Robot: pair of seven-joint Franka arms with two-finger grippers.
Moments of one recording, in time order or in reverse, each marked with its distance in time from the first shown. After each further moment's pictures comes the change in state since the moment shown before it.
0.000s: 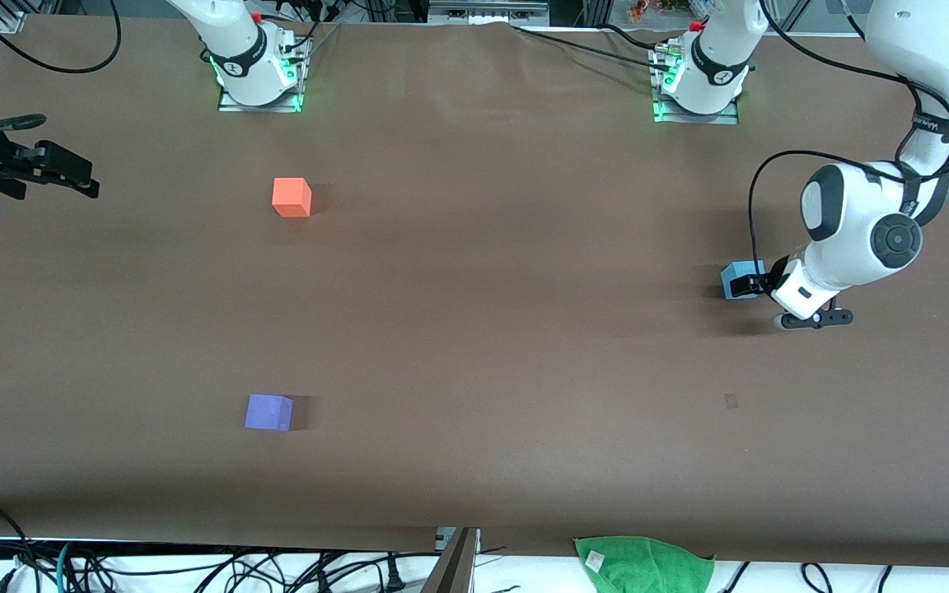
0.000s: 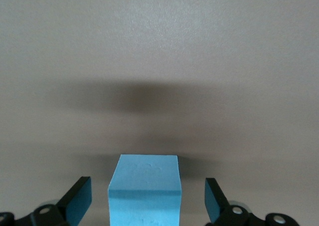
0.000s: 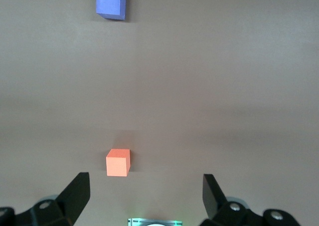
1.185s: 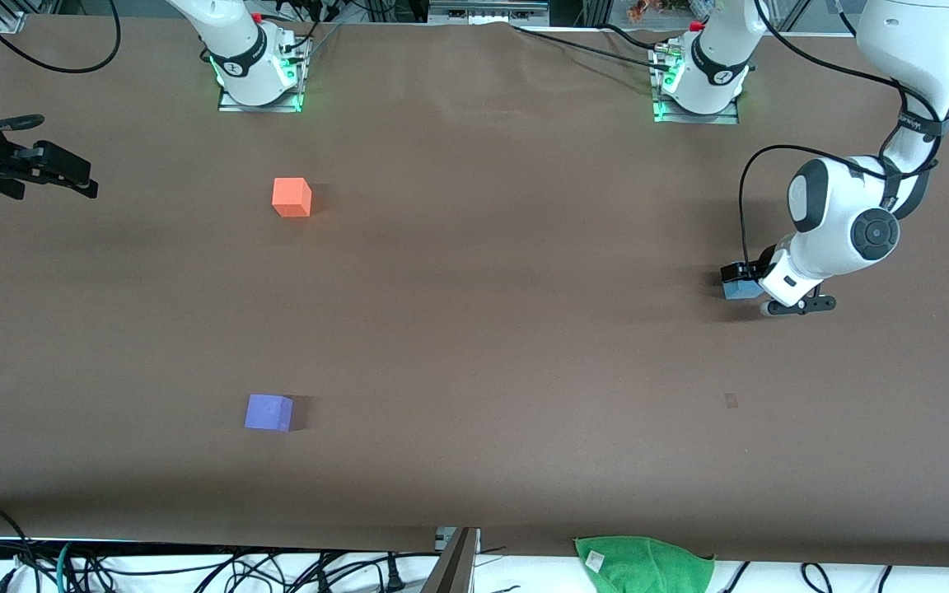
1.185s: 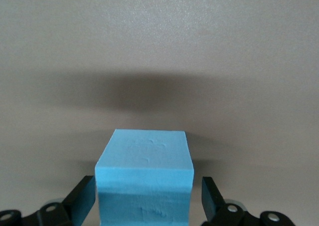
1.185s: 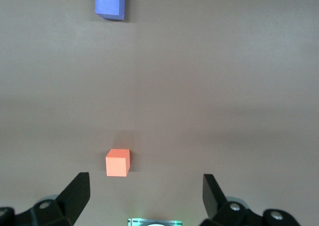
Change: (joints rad) left arm 0.005 -0.001 0.000 -0.100 0.000 0.067 -0.002; right arm 0.000 0.000 -0.002 0.000 0.000 0.000 0.000
